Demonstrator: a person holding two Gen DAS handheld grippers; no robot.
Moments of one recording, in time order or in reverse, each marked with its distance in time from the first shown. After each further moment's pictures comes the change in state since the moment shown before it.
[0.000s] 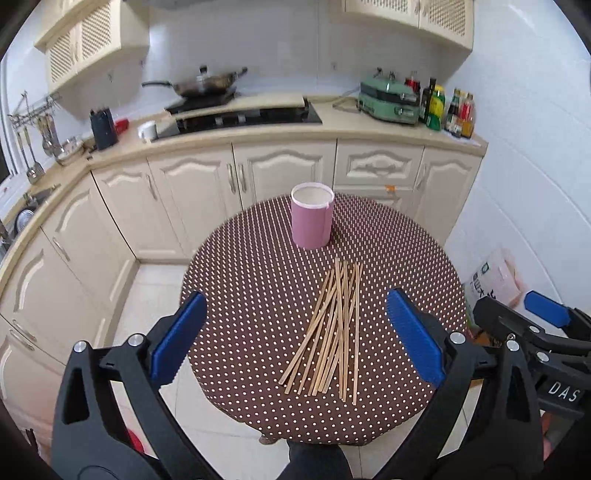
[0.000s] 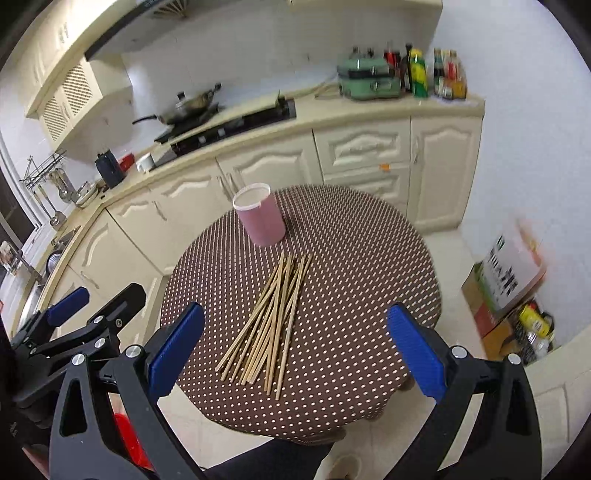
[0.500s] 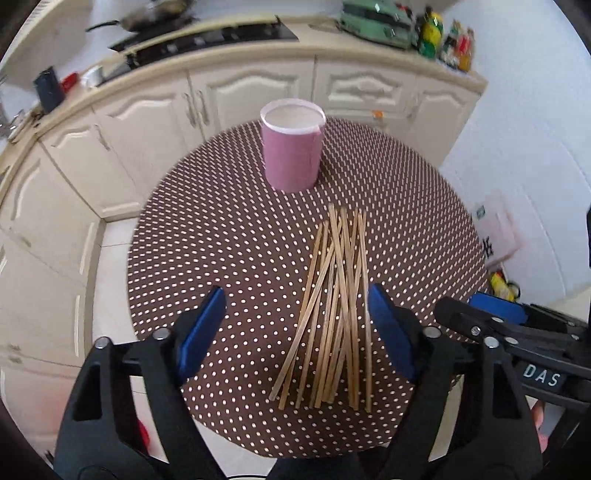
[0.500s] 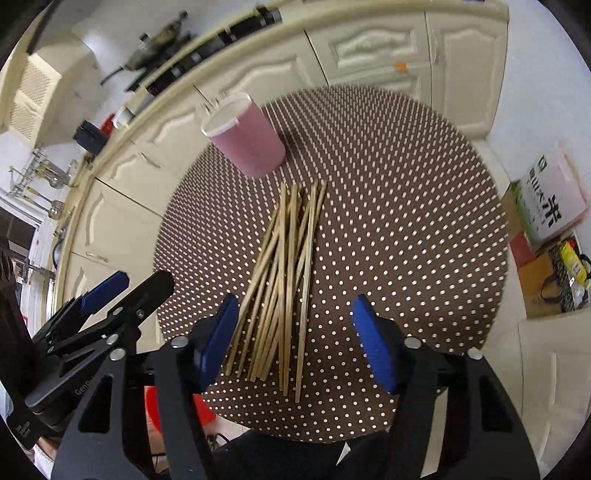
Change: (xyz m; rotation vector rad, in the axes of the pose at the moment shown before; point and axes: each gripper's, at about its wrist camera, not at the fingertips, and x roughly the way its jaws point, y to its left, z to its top) left arm 0.133 0.000 0.009 0.078 0.304 -0.118; right arm 0.123 -0.011 0.009 0.129 0.368 0.072
